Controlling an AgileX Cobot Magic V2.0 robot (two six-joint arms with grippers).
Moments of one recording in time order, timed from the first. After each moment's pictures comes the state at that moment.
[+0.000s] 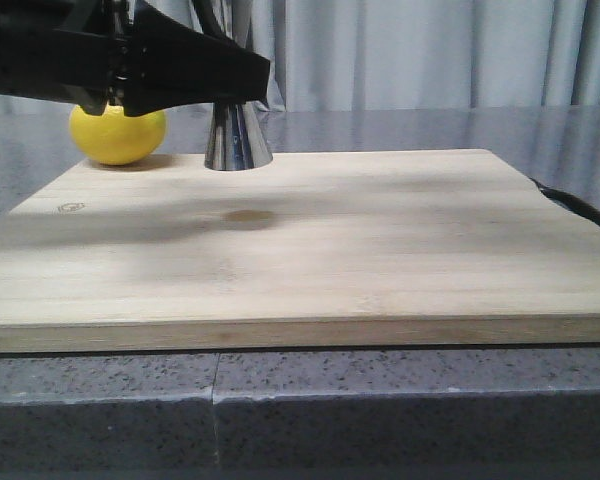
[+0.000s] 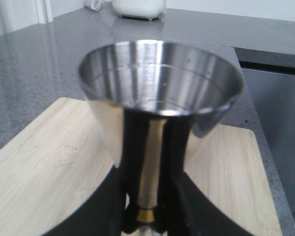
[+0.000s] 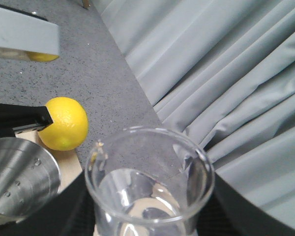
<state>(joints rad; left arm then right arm) -0.30 1.65 -0.87 -1.76 1.15 2.21 0.66 1.29 -1.04 -0.73 -0.05 -0.07</state>
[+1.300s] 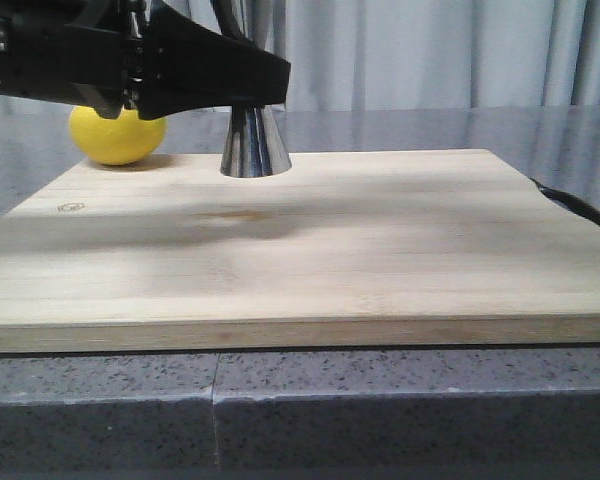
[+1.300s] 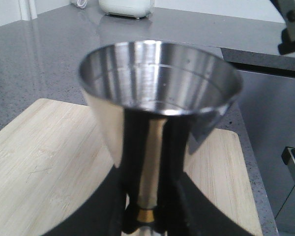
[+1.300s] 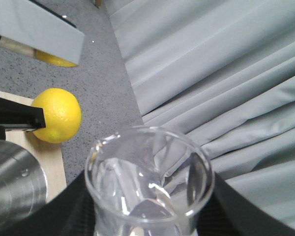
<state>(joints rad) -0.34 1.65 -0.87 -1.76 1.15 2.19 0.66 1.30 -1.04 -0.96 -0.08 -0.07</state>
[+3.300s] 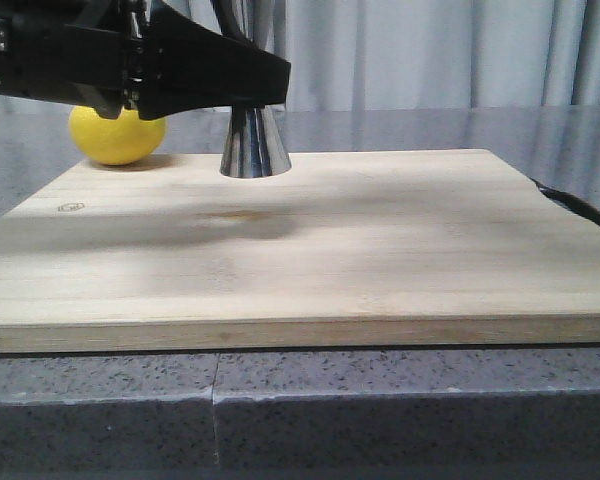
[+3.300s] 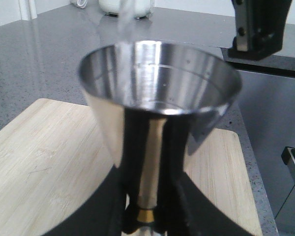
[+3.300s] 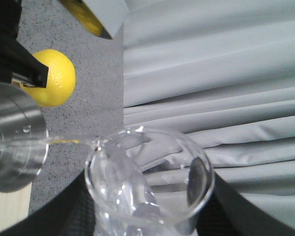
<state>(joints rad) -0.34 1.65 -0.87 -1.76 1.15 2.19 0.66 1.30 -1.04 -1.31 -0.07 -0.07</state>
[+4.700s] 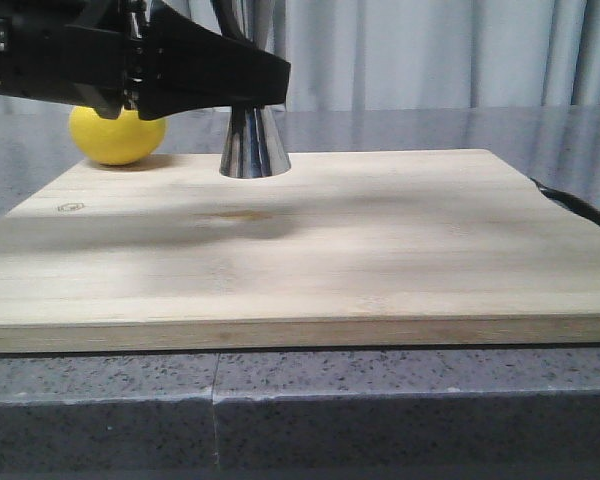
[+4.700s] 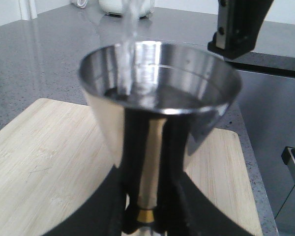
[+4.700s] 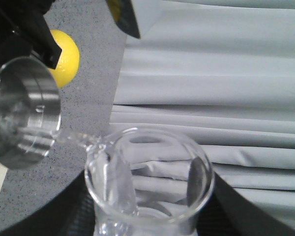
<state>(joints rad) -0.34 1.65 -0.87 -1.76 1.15 2.19 0.66 1.30 -1.04 -1.53 -0.08 -0.07</state>
